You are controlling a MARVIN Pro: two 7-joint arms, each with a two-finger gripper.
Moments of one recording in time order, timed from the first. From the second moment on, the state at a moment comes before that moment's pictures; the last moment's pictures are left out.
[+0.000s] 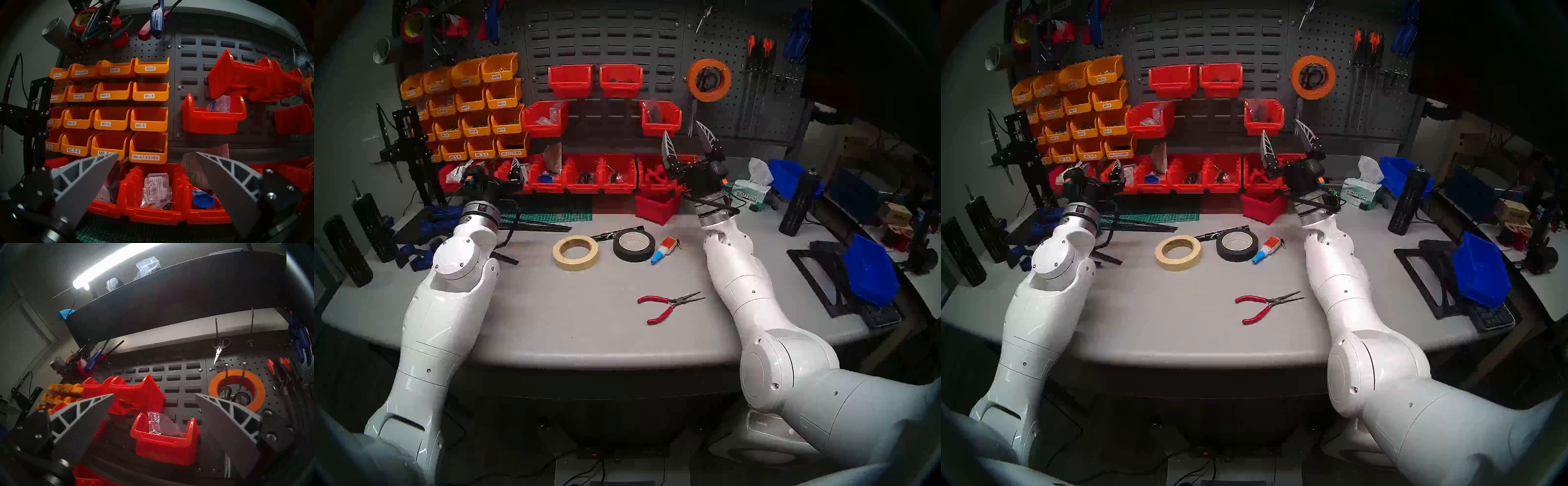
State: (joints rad) left arm 1.37 -1.14 -1.53 -1.70 -0.43 -0.03 0.20; right arm -0.86 -1.56 1.64 -0.85 0.40 -0.96 0.83
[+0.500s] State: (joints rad) left arm 1.37 -1.14 -1.53 -1.70 -0.43 -0.03 0.20; right arm -0.95 -1.57 1.64 -1.03 0.44 -0.96 0.86
